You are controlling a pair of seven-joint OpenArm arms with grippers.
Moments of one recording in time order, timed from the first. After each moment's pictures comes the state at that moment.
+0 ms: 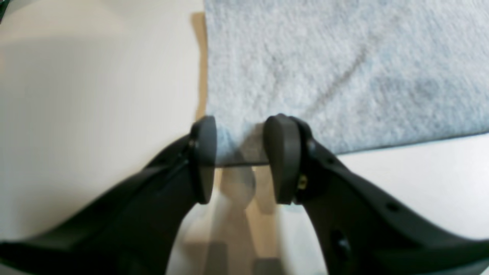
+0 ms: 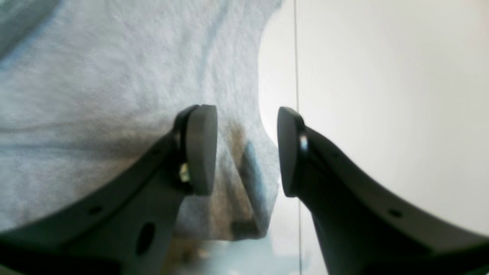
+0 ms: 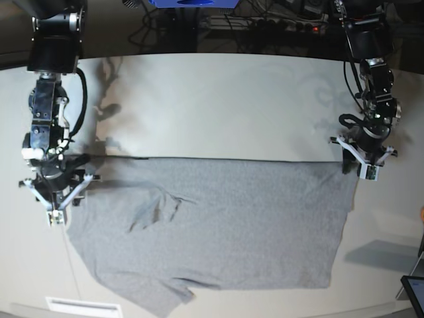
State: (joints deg) left arm -0.3 -25.2 -17.7 68.8 -1.8 -25.1 12.2; right arm 6.9 10.6 8.0 89.7 -1.3 9.4 -44.0
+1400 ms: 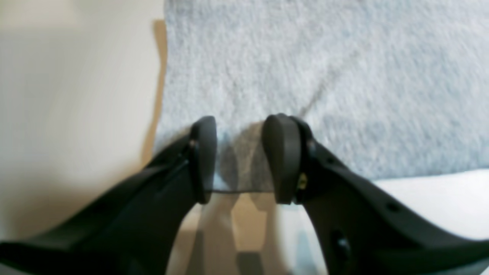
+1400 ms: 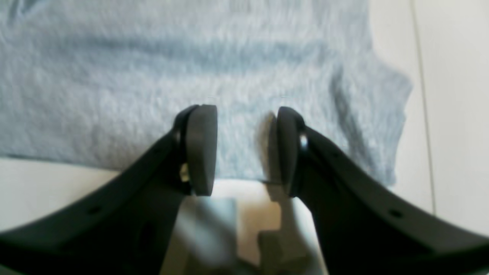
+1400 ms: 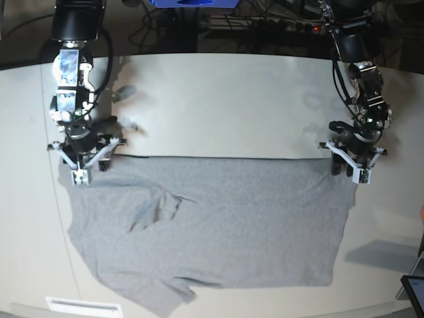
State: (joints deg) left arm -2.2 -20.3 -19.9 68.8 -3.1 -24.9 19.3; right arm -3.3 3.9 8.0 85.3 -1.1 9.6 -31.2
